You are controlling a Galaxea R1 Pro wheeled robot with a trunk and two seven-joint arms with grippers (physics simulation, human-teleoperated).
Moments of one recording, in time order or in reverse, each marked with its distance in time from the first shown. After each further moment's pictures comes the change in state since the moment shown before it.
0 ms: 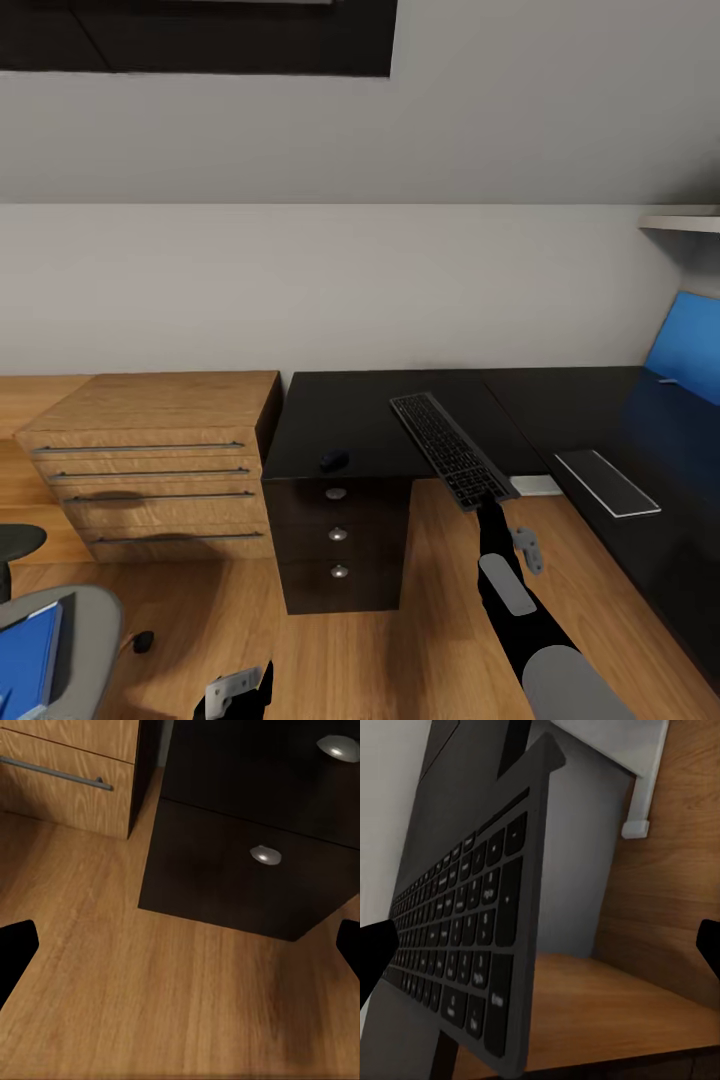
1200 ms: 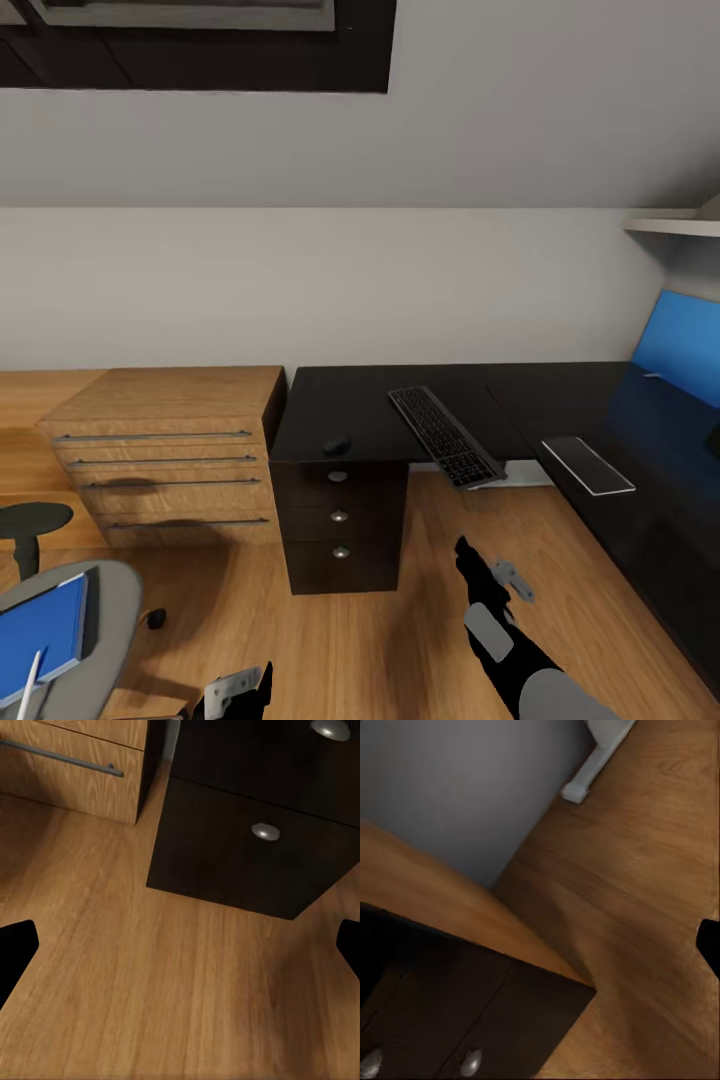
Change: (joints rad) left arm 0.000 0.002 0.001 0.000 0.001 0.004 0.003; right arm 0.000 0.000 0.083 0.289 0.323 -0.003 0.006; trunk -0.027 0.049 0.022
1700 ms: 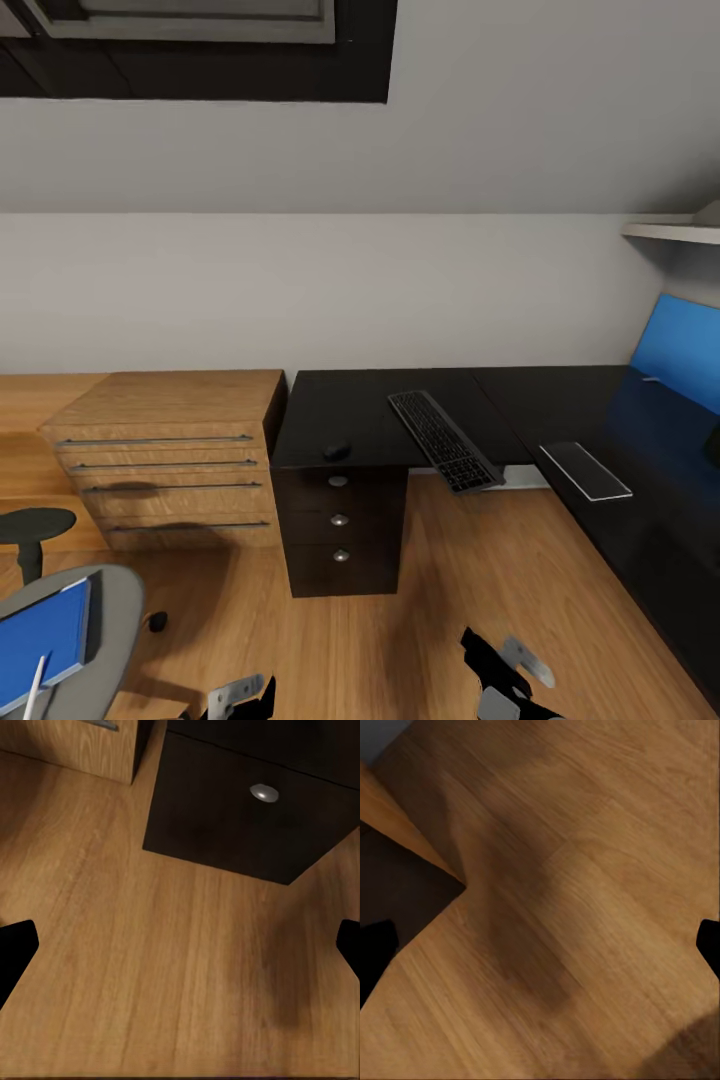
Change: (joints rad) left arm 0.000 0.000 -0.002 0.000 -0.001 0.121 0.001; right arm 0.012 -0.017 0.021 0.364 0.151 0.000 -0.011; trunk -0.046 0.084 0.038
